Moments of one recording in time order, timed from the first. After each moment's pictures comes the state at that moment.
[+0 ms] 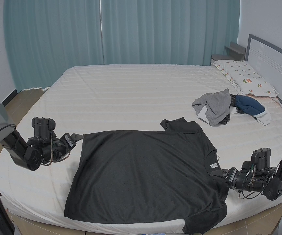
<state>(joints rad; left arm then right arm) -0.06 2.09 -0.80 -0.72 -0.11 -0.73 0.15 2.04 -0.20 -1.16 0.28 0.76</state>
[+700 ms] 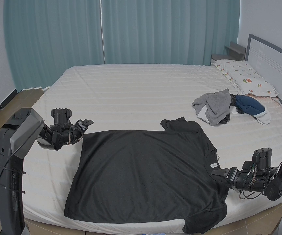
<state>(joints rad) -0.02 2.54 -1.48 -0.57 -0.20 -0.79 0.15 2.02 -0.19 -1.16 0.28 0.78</state>
